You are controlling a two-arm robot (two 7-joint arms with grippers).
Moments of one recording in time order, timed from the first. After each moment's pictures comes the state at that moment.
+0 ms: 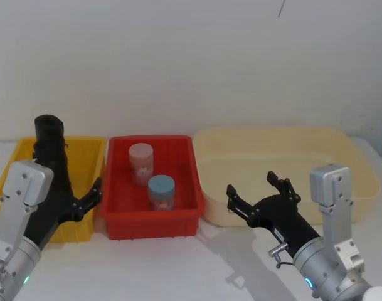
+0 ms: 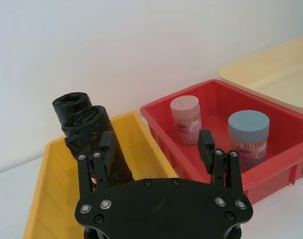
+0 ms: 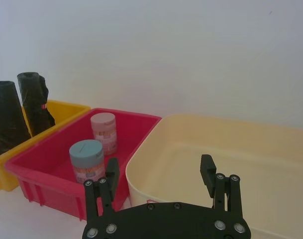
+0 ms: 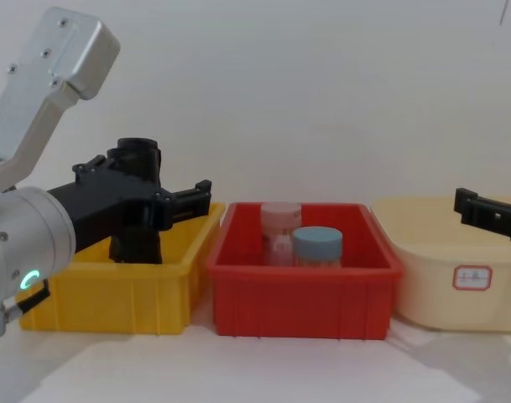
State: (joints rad) left arm -0.24 0.38 0.45 -1.63 -0.20 0.01 -0.01; right arm -0.01 0.34 -0.23 -1.77 0.29 0.03 0.07
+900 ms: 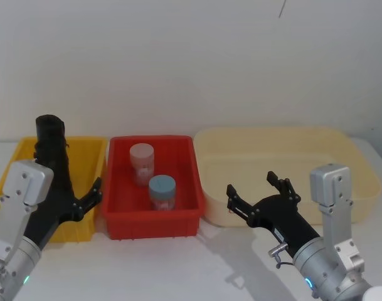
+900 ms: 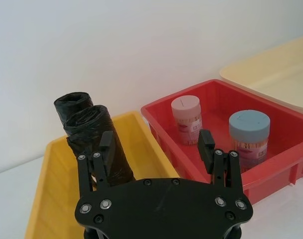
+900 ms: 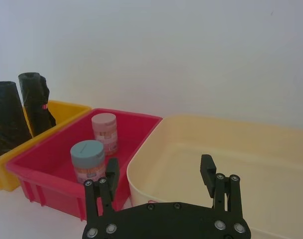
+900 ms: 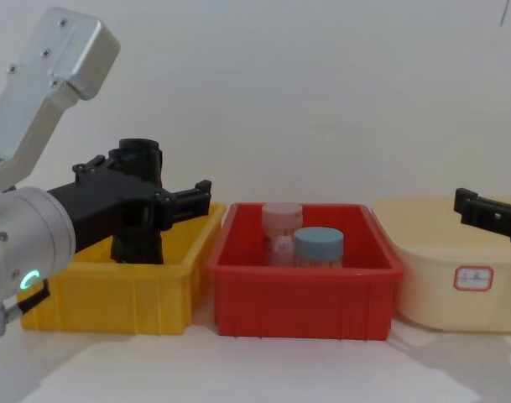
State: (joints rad) left arm -0.24 0.38 0.45 -1.63 -0.20 0.01 -0.01; right arm -0.01 0.34 -0.23 -1.77 0.29 0.03 0.07
